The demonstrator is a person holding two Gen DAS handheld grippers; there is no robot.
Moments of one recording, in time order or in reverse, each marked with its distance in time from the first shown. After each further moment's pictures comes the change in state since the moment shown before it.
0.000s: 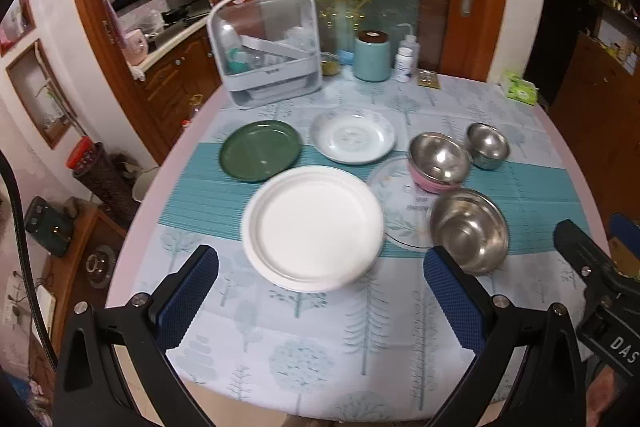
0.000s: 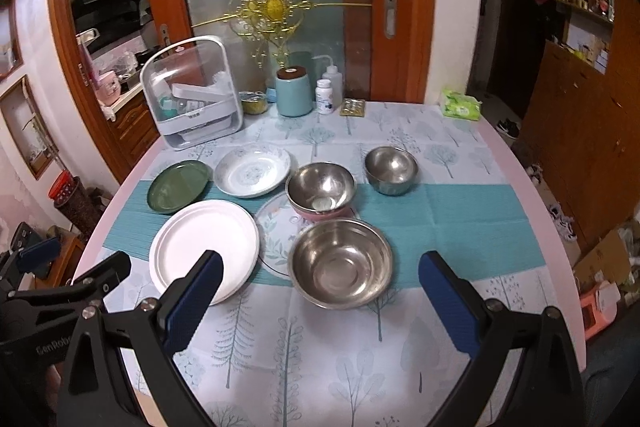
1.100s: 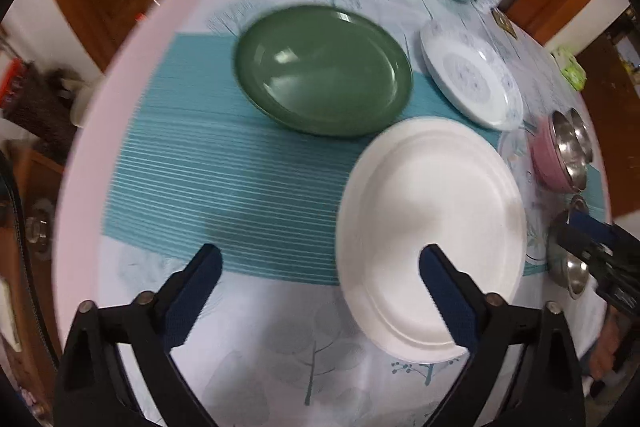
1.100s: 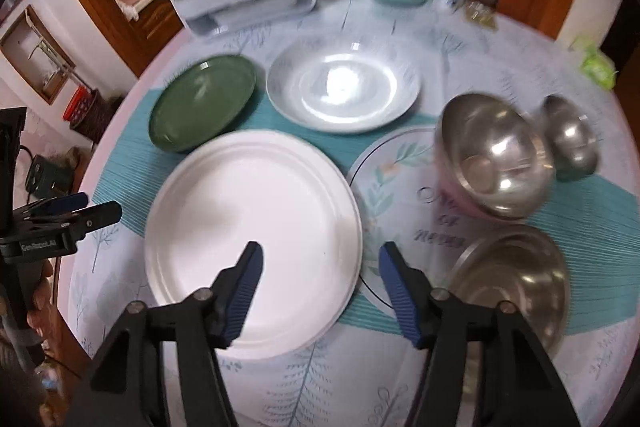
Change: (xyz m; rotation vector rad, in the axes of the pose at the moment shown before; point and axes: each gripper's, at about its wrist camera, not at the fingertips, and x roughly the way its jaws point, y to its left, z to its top) left arm 0.298 0.173 0.031 -0.093 0.422 -0.266; right arm 0.247 0.116 0.015 -0.125 0.431 0.183
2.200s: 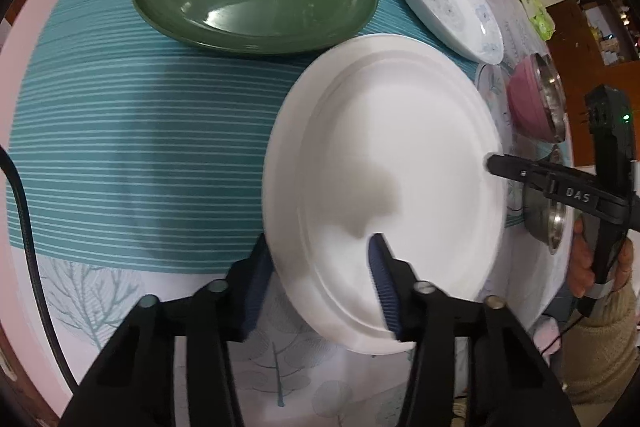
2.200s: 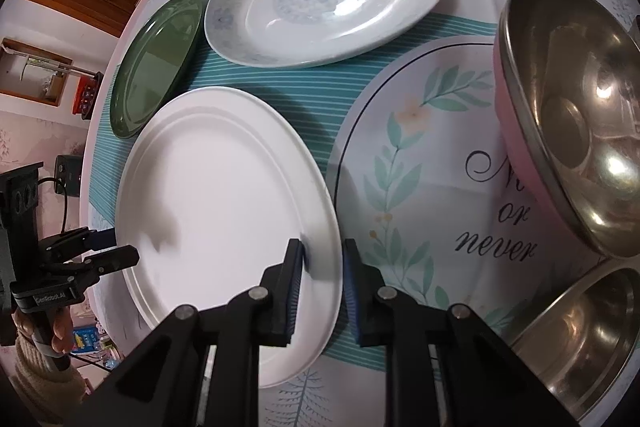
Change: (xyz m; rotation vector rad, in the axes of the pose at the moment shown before) left arm 0.062 -0.014 0.000 0.075 0.229 -0.167; right arm 0.085 -0.042 0.029 0.110 0.290 0.179
